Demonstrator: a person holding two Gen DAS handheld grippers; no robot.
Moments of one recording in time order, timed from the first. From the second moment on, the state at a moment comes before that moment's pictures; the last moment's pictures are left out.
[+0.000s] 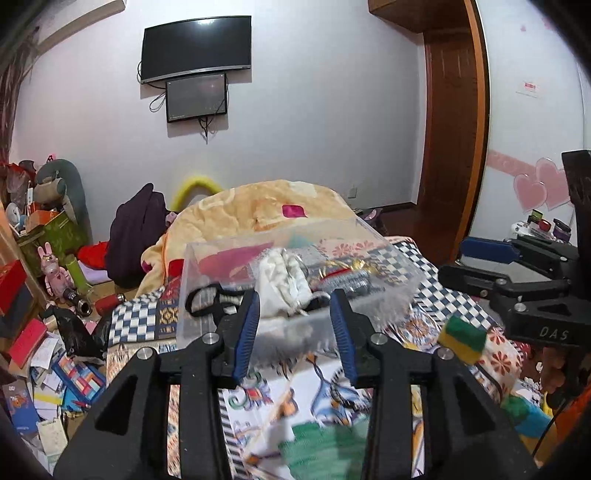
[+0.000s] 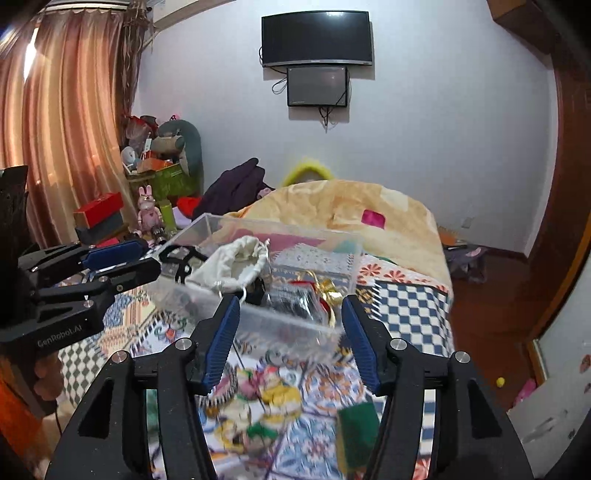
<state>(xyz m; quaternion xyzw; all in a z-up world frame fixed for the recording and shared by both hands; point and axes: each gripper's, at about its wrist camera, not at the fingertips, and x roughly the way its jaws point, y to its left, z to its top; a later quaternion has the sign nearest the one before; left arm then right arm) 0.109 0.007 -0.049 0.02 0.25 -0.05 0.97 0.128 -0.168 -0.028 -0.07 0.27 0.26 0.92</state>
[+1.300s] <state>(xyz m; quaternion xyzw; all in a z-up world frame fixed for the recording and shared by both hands) 0.051 -0.002 -0.150 -0.04 0.36 -0.07 0.93 0.120 -0.223 -0.115 -0.02 0.36 0.21 0.91</state>
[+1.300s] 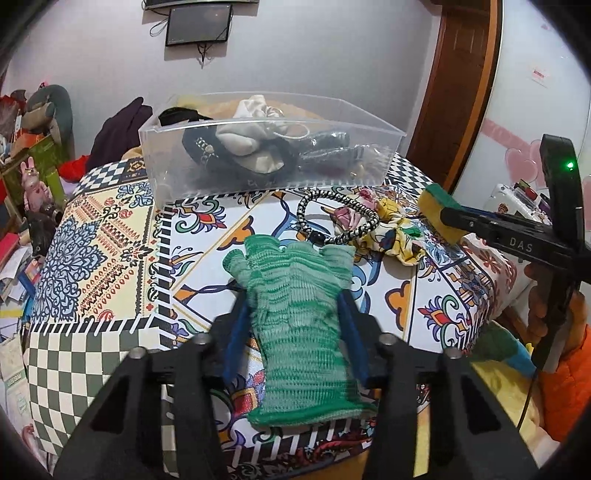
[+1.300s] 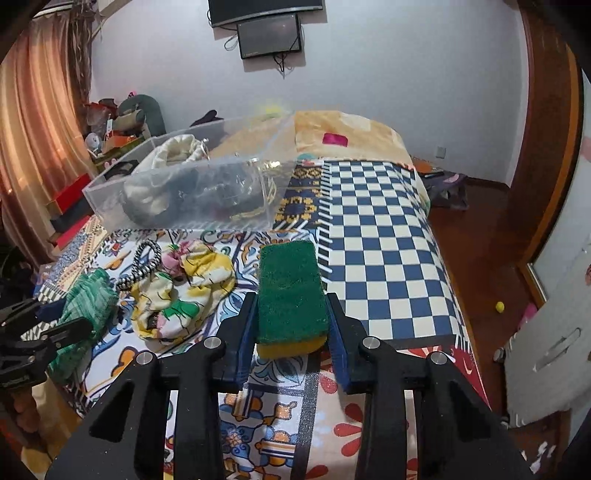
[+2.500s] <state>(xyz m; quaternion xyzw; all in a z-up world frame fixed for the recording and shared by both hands) 0.110 0.039 -0.040 -0.04 0.24 -0.02 0.97 0.131 -0.143 -0.033 -0.04 0.24 0.29 0.93</state>
